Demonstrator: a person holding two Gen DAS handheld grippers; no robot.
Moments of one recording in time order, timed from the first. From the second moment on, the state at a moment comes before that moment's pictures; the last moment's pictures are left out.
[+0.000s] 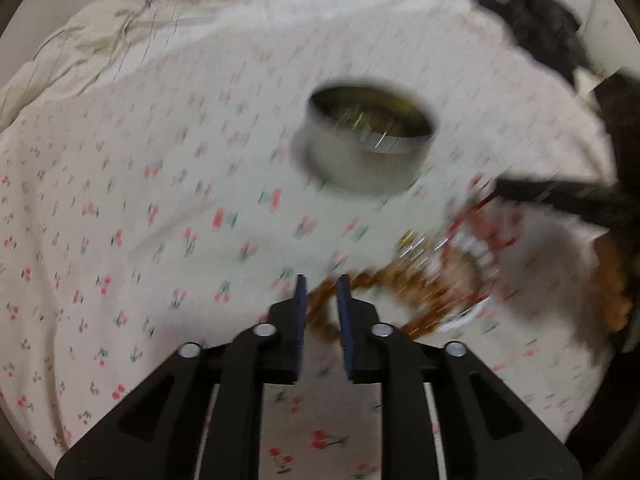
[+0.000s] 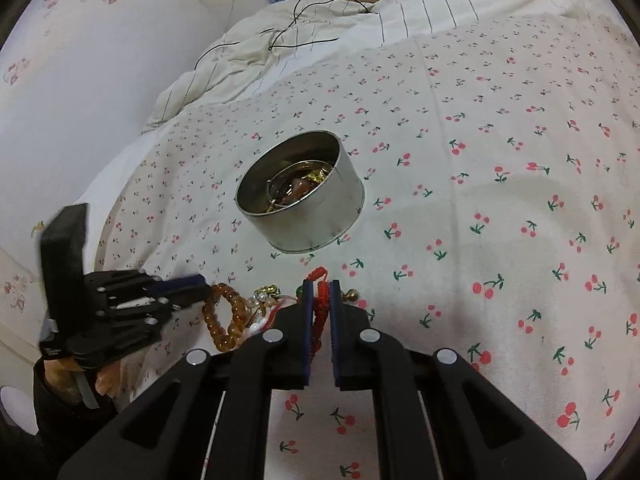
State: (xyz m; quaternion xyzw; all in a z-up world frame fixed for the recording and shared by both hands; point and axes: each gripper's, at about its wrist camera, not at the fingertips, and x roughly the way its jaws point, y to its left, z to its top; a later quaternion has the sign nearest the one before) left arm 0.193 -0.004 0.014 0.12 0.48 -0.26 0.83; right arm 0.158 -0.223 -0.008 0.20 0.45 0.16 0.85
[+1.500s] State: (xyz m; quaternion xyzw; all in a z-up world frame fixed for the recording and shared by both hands) left arm 0.205 -0.044 0.002 0.10 0.47 -0.31 0.82; right arm 0.160 -0.213 -0.021 0.17 0.52 0.18 0.82
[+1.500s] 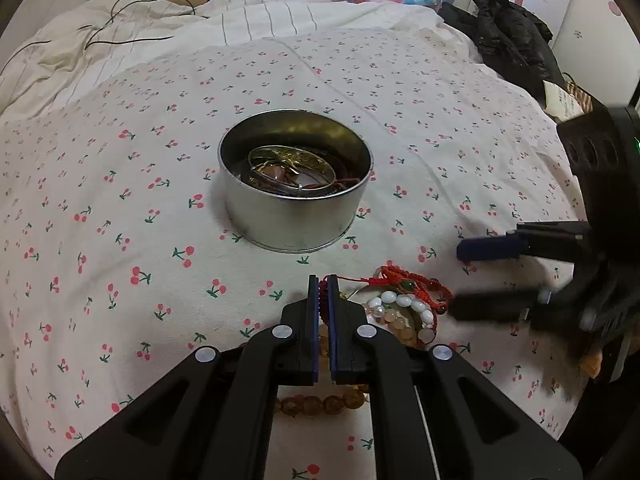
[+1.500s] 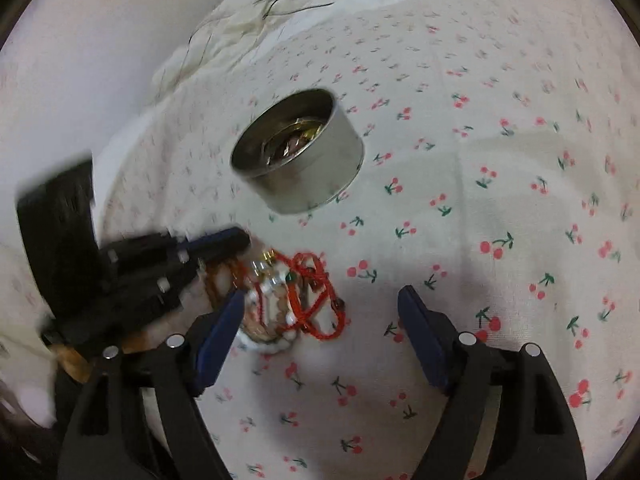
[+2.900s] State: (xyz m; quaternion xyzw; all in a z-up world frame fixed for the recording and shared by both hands) left arm 0.180 -0.038 0.081 0.07 0.40 -0.36 0.84; right arm 0.153 -0.237 0.035 0.18 0.39 0.15 0.89
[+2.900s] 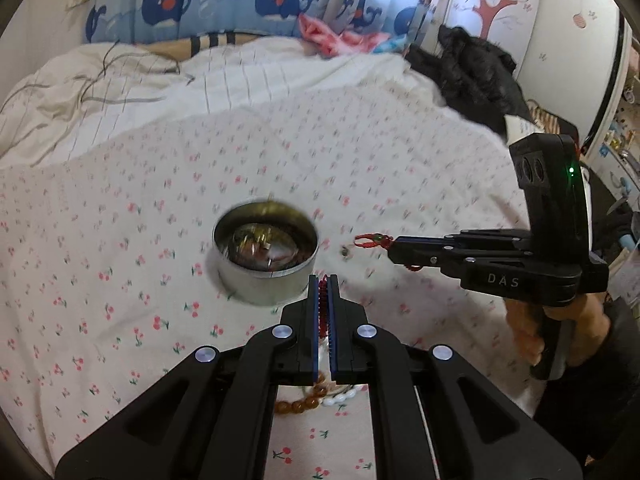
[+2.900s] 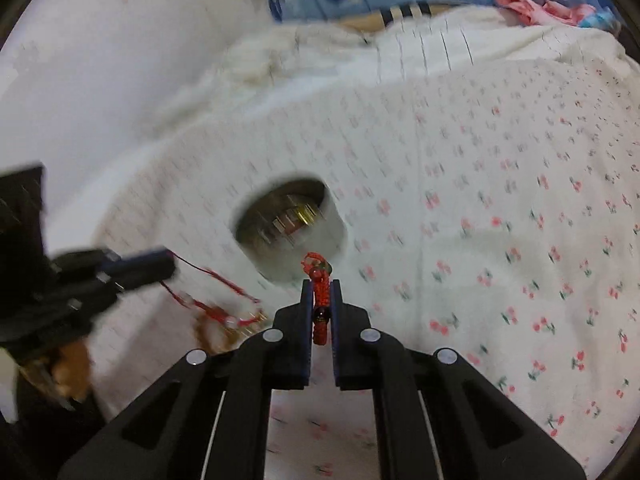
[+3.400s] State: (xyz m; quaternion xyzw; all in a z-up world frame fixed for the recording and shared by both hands) left arm 0.246 -0.057 0.113 0.01 0.37 -0.35 0.86; right arm 0.192 -0.239 0.063 0.20 0.35 0.15 0.90
